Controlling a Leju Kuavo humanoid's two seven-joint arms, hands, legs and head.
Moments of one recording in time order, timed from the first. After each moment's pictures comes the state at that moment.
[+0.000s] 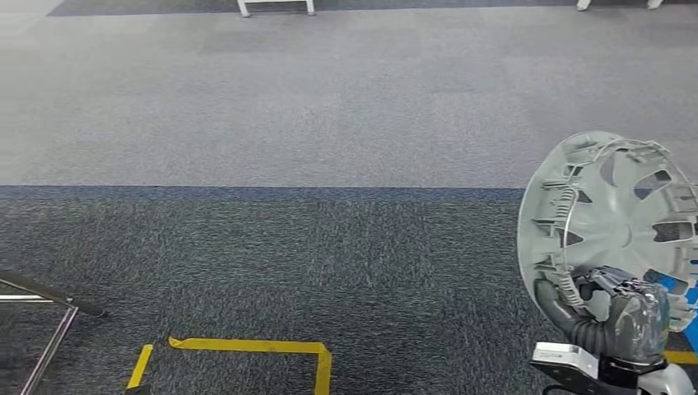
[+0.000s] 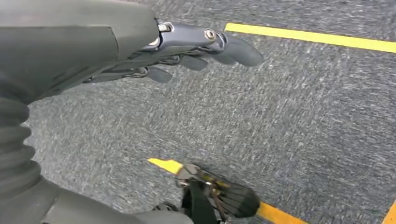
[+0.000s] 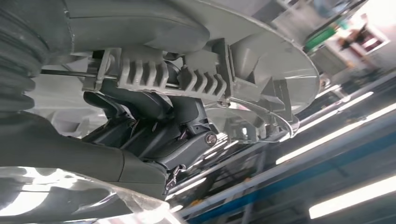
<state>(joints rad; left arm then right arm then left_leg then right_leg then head) -0.08 -0.19 1.11 -0.25 -0.57 0.34 -0.25 0.27 -0.20 0.14 -1.91 0.74 -0.49 -0.36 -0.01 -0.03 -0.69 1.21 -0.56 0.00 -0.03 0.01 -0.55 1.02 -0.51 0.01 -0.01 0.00</state>
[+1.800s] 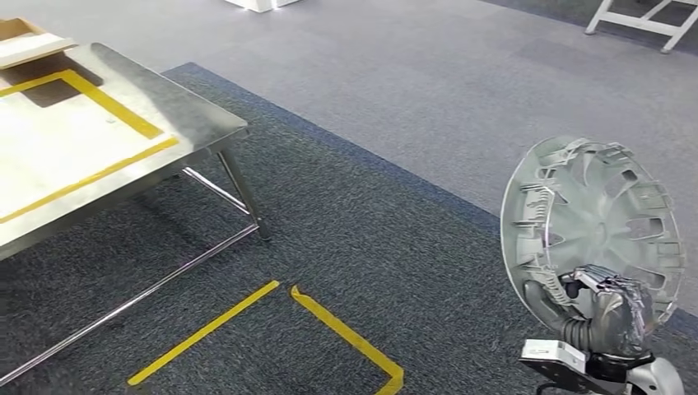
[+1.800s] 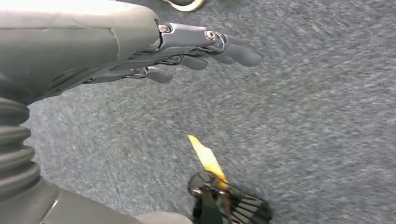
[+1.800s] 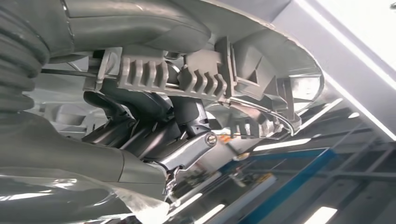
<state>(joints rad) -0.09 -0.19 1.09 -0.25 -0.61 0.35 -0.19 0.24 -0.22 0.17 -1.86 0.74 -0.47 -0.36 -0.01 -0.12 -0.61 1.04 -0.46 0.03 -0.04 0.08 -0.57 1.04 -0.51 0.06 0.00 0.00</state>
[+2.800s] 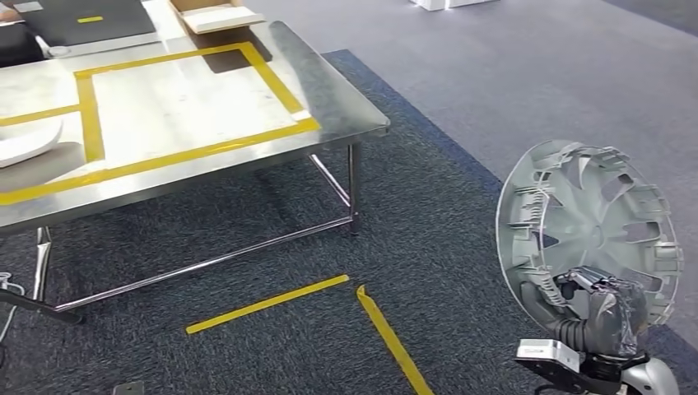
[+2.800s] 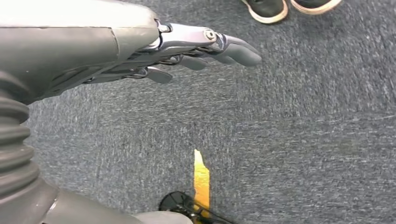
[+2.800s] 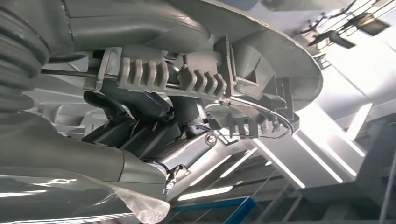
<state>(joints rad) -0.09 -0.19 1.10 -0.25 -0.58 0.45 -0.30 0.25 -0.23 0.18 -1.86 0.75 -0.48 -0.35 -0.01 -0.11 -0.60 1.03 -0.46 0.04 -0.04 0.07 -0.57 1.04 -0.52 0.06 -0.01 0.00</state>
